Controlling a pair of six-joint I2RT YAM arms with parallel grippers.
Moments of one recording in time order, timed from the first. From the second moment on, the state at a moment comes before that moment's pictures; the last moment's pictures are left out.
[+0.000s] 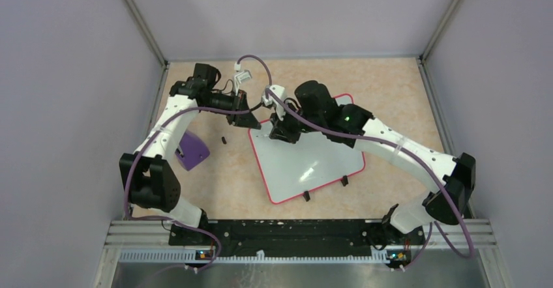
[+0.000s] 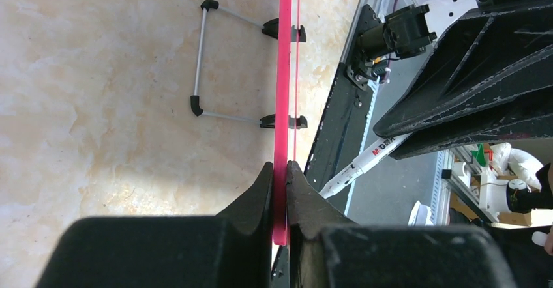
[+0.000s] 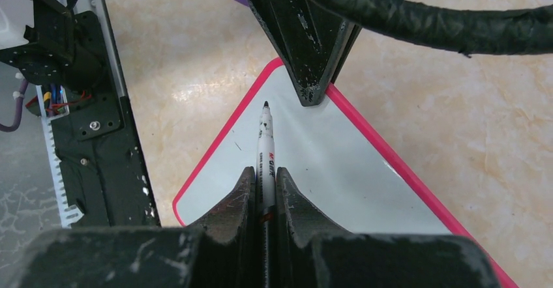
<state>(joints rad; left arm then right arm) -0.17 1.55 1.41 -0.96 1.10 0.28 0.93 1.46 1.44 -0.53 -0.28 -0.16</state>
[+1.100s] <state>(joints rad) -0.17 1.55 1.40 -0.96 1.11 0.31 0.93 1.50 1.45 -0.51 -0.23 -0.16</state>
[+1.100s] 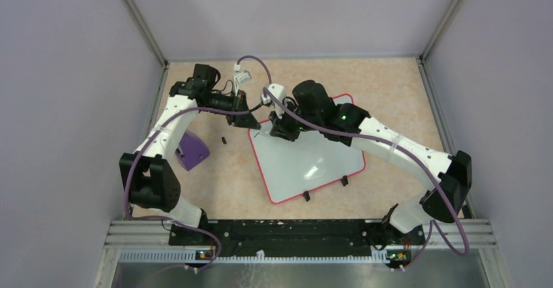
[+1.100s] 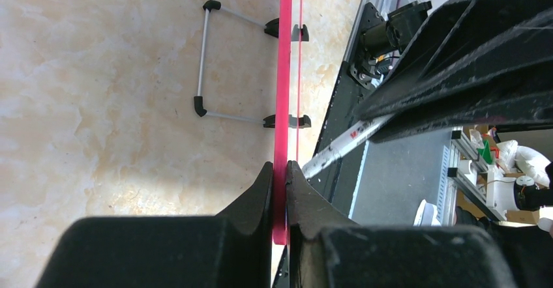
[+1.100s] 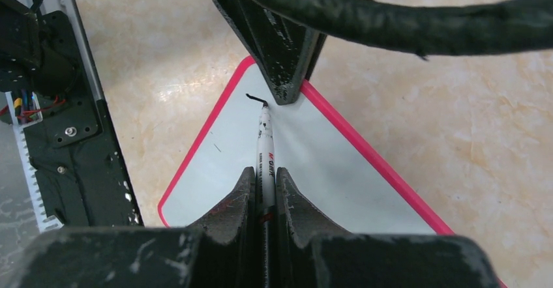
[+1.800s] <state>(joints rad) -0.17 1.55 1.40 -0.97 1.11 0.31 0.91 1.45 1.43 -0.56 -0.25 -0.19</state>
